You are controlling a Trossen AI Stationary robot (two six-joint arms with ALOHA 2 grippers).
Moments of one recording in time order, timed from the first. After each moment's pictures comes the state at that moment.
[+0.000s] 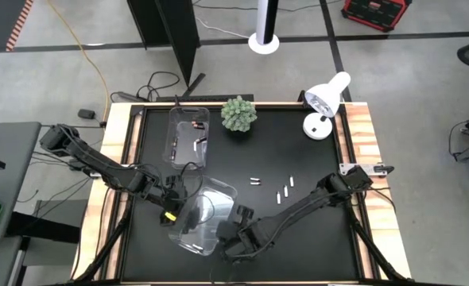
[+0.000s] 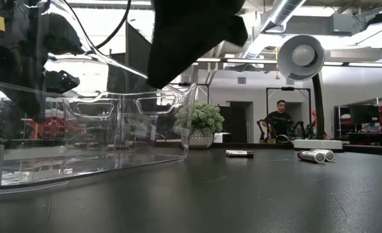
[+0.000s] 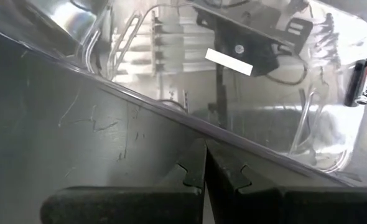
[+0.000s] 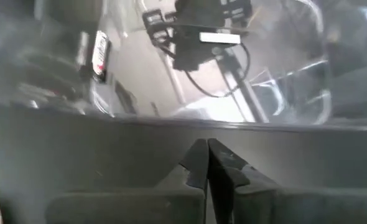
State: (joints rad) left arm -0.43 1.17 0.59 -0.41 -0.17 -0.39; right arm 0.51 2.31 2.07 -0.95 0.44 0.77
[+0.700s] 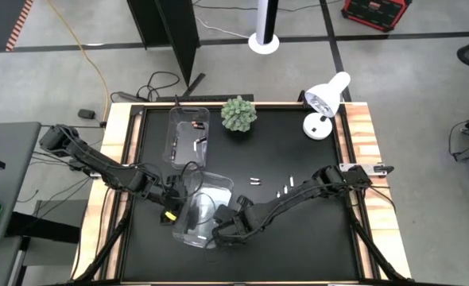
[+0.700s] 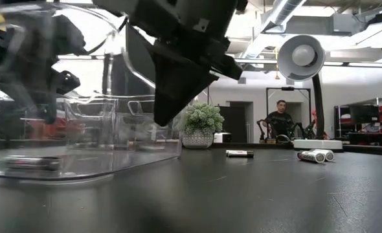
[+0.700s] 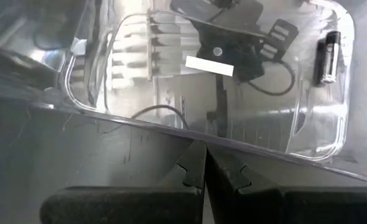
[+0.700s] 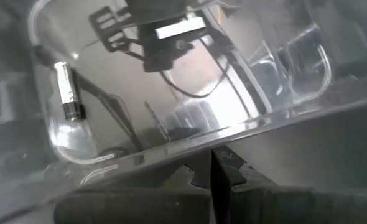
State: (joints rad) left arm -0.41 1.17 0.59 -0.39 -0.16 -0.35; right arm 0.38 2.31 1.96 -0.87 0.43 0.84
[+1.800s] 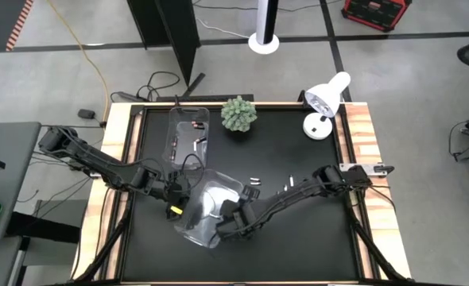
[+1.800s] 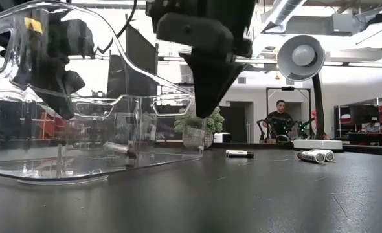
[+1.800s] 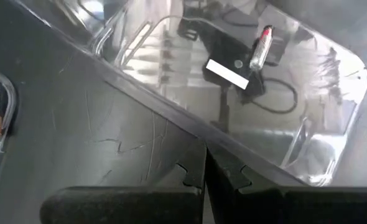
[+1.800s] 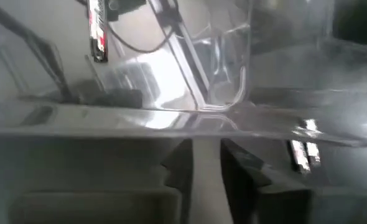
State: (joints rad) left arm -0.35 1.17 0.59 -0.35 -0.18 -0.41; right arm 0.38 2.31 2.04 -1.22 0.47 0.71
